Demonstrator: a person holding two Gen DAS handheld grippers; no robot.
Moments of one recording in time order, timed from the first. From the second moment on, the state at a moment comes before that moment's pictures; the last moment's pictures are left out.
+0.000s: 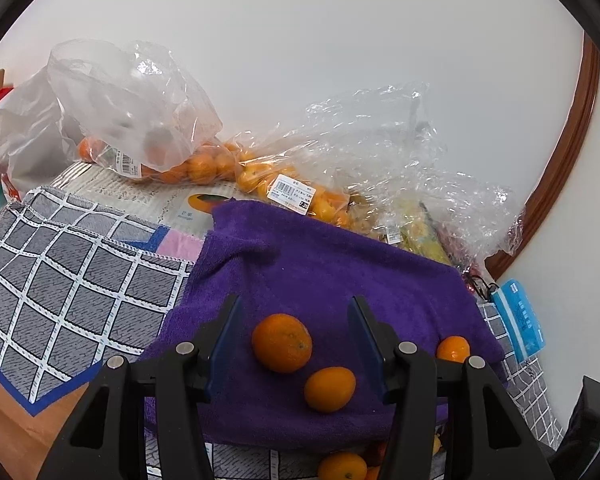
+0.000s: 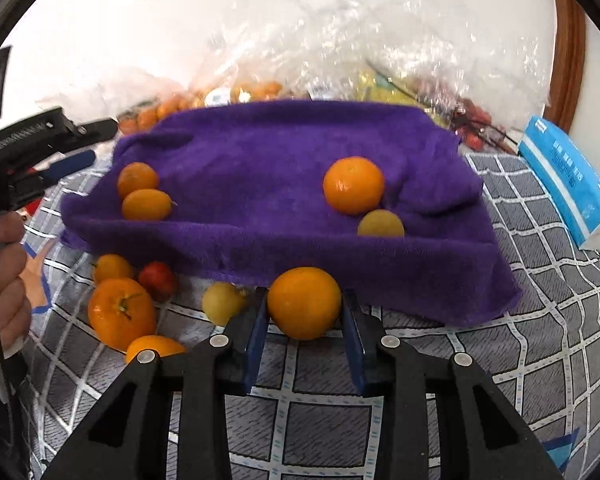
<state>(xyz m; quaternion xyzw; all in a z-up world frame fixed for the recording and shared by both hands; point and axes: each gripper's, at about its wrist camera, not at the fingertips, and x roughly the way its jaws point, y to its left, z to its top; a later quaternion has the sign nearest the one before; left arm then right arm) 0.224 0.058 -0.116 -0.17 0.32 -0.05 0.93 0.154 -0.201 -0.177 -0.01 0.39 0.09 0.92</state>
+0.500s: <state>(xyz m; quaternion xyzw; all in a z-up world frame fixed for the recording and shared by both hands) 0.206 0.047 -0.096 -0.14 0.32 -0.07 0.93 0.125 -0.217 -0.153 -0.01 0.33 0.08 0.94</state>
